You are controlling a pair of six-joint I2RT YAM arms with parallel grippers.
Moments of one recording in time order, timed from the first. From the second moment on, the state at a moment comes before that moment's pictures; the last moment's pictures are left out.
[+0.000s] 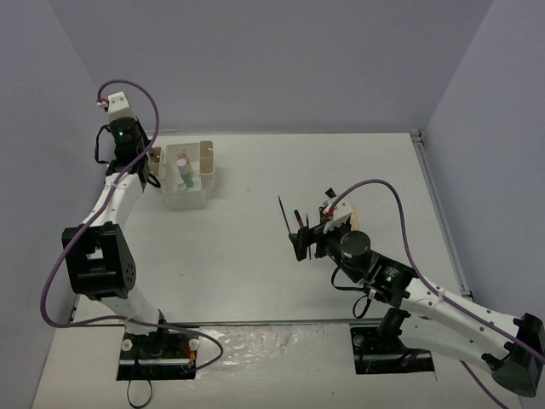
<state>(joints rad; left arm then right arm) 0.06 1.64 1.33 0.14 -0.30 -0.14 0.93 0.83 0.55 0.03 0.35 0.22</state>
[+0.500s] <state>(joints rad) 0.10 1.83 1.40 0.28 -0.21 -0.17 0.92 0.78 0.55 -0.04 0.39 0.22</state>
